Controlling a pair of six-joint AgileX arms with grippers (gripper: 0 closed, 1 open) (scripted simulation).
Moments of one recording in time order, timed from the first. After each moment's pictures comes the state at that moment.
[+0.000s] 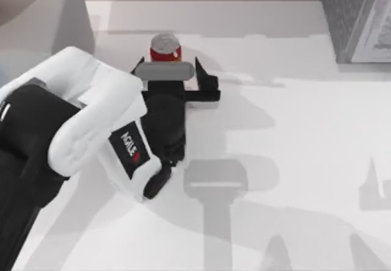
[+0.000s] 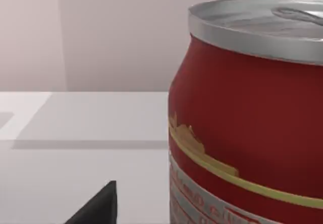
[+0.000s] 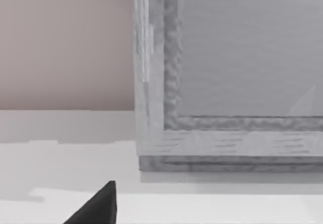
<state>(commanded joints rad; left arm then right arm) -0.60 2.54 1.13 1.43 -0.56 0.01 0.00 0.00 0.00 0.00 0.00 0.00</state>
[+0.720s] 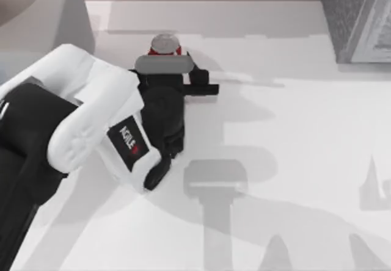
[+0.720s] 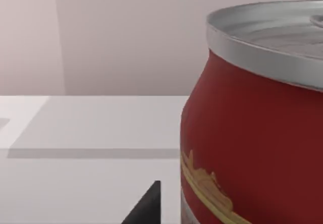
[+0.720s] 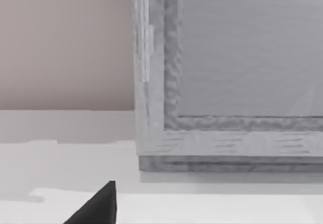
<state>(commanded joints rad) -0.57 2.56 1.18 1.38 -0.54 0.01 0.00 0.00 0.00 0.00 0.00 0.00</state>
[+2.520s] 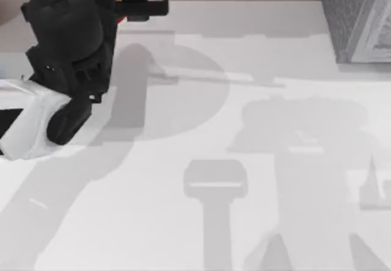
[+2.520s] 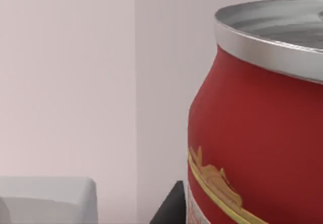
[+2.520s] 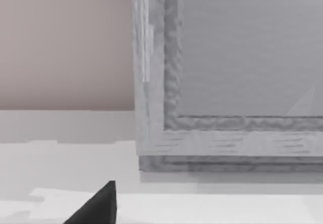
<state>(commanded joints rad) -0.49 1.63 0.85 0.82 -0.46 0.01 0.00 0.00 0.00 0.00 0.00 0.00</state>
